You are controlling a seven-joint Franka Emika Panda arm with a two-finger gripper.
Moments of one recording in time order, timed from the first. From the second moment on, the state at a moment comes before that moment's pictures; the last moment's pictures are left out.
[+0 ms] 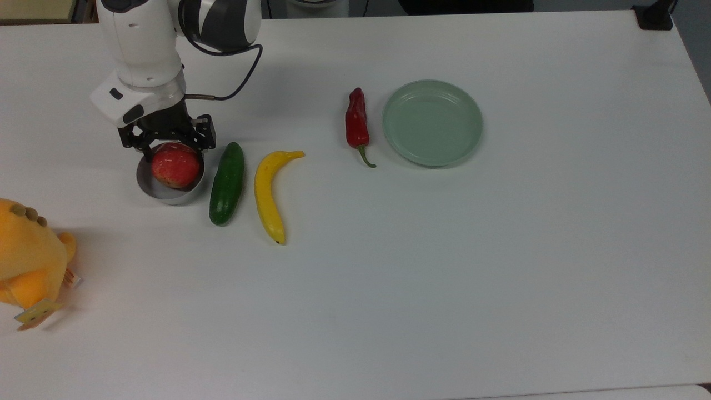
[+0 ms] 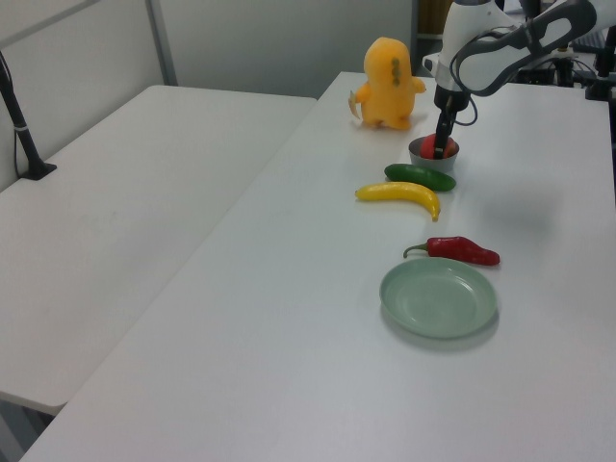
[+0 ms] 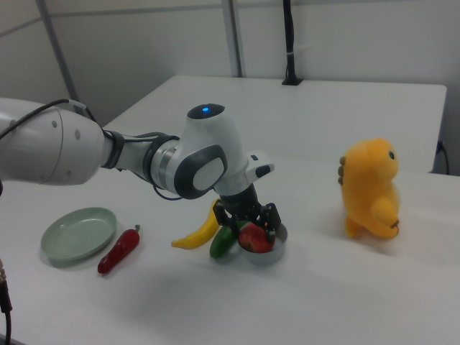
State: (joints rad) arm -0.11 0.36 -0.15 -1.85 -0.03 2.38 -0.36
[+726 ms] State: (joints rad) arm -0.11 0.35 -0.15 -1.85 -0.03 2.38 -0.36
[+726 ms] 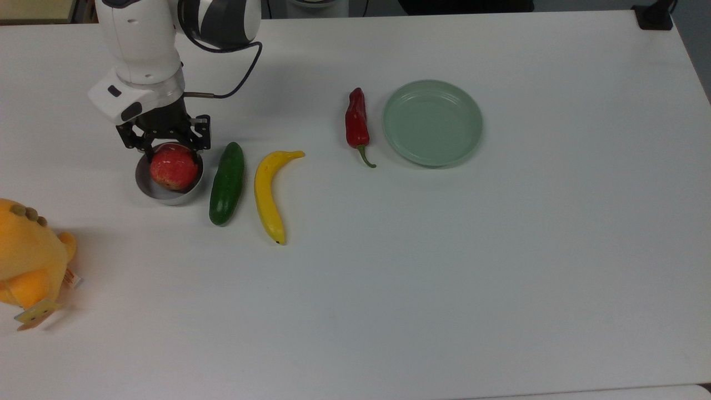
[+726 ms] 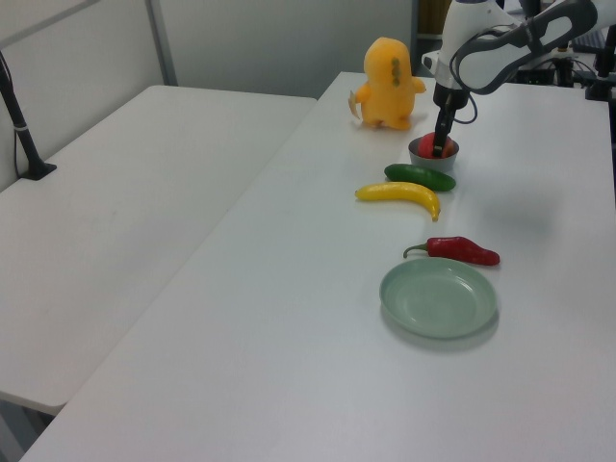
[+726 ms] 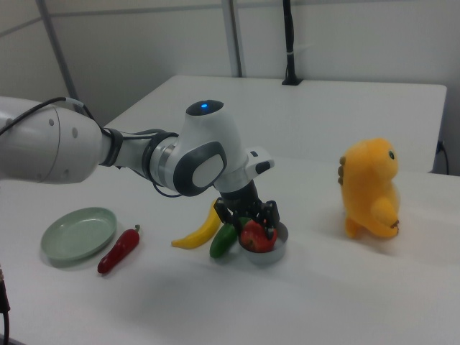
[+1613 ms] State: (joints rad) arm -0.09 0.14 -0.15 -1.82 -0.03 2.07 -0.36
